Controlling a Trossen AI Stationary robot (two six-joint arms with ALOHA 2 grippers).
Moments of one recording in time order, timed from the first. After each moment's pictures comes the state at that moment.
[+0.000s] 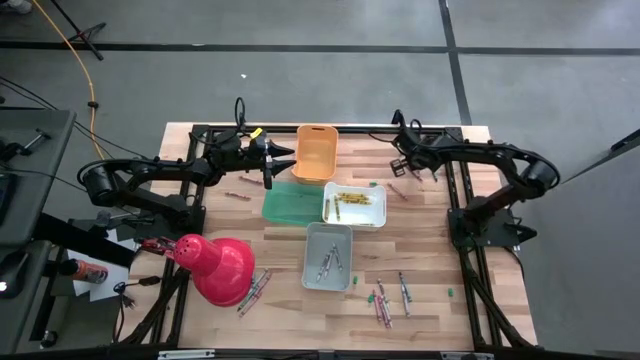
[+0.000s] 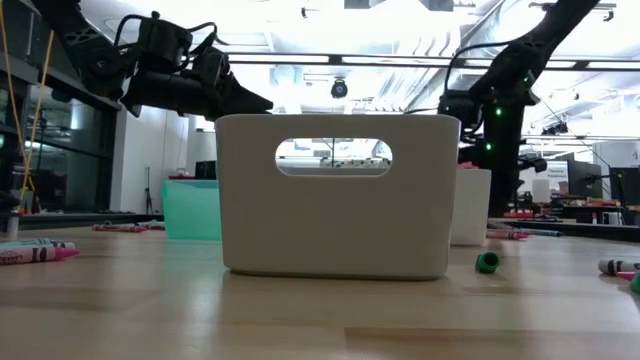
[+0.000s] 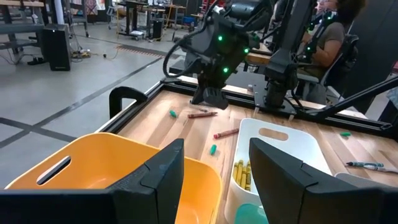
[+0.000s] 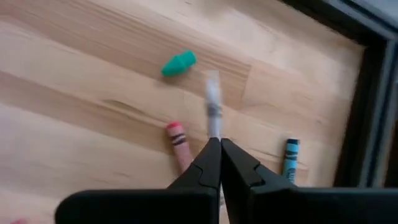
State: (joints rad) left arm 0.60 1.31 0.43 0.78 0.41 -0.09; right arm -0.72 1.47 0.73 -0.55 0.39 0.41
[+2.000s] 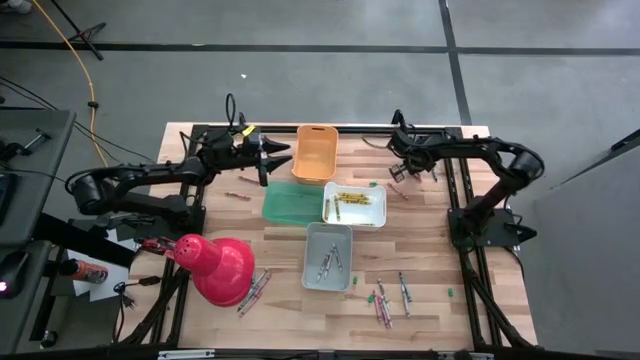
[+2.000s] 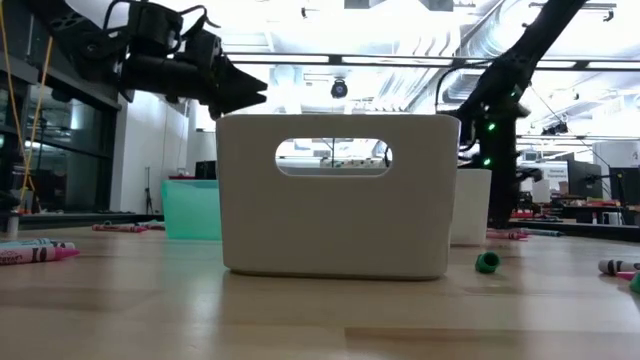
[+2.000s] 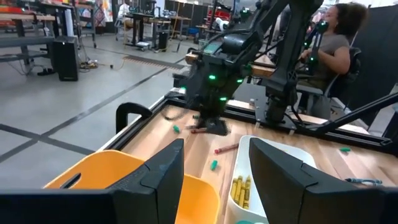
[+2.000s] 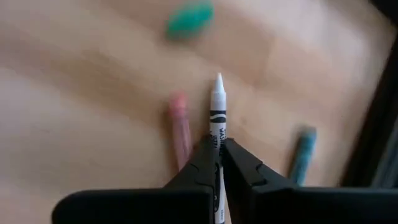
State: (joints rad) left arm 0.60 1.18 0.44 0.68 0.38 -0.10; right arm -0.71 1.59 0.75 -0.59 0.38 0.35
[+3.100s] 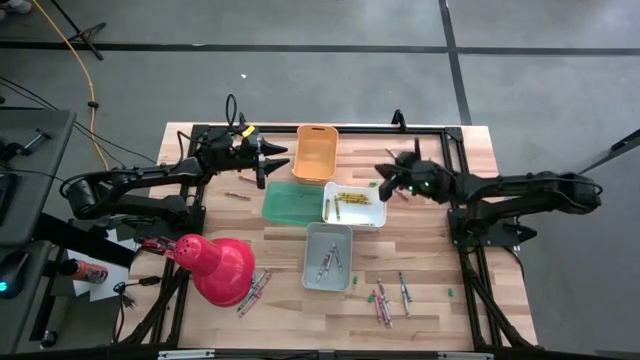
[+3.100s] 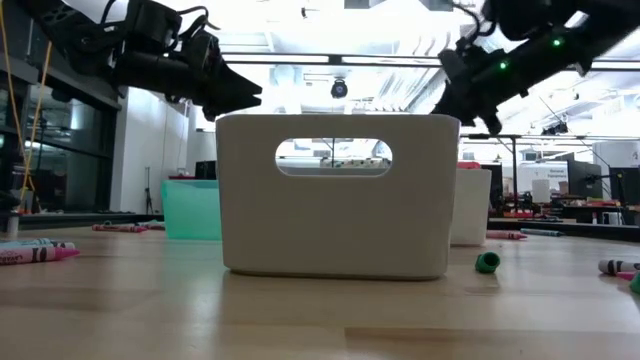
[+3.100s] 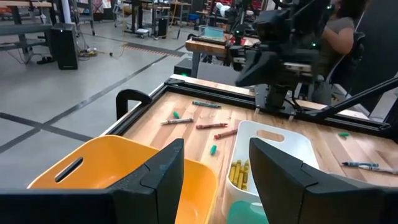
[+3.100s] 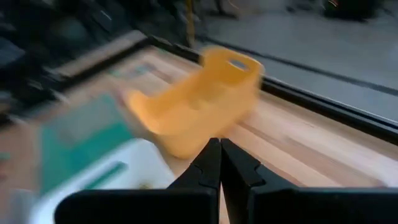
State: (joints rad) left arm 0.59 1.12 0.44 0.56 0.38 -0.07; right arm -0.19 1.01 0.45 0.19 0.39 0.39
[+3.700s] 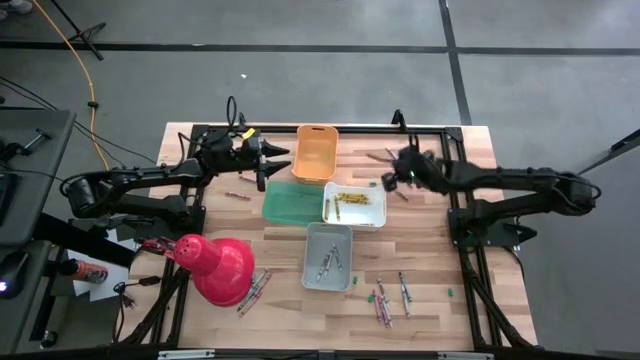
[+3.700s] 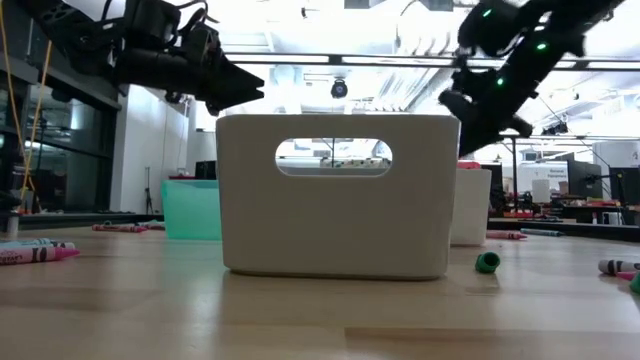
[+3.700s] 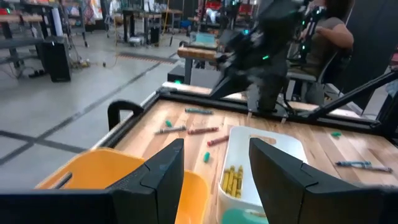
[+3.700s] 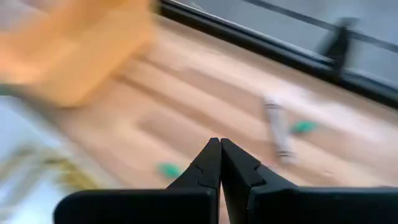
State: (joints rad) left arm 0.56 1.12 0.44 0.60 0.38 -0.05; right arm -0.32 1.09 0.64 -0.40 0.47 0.54
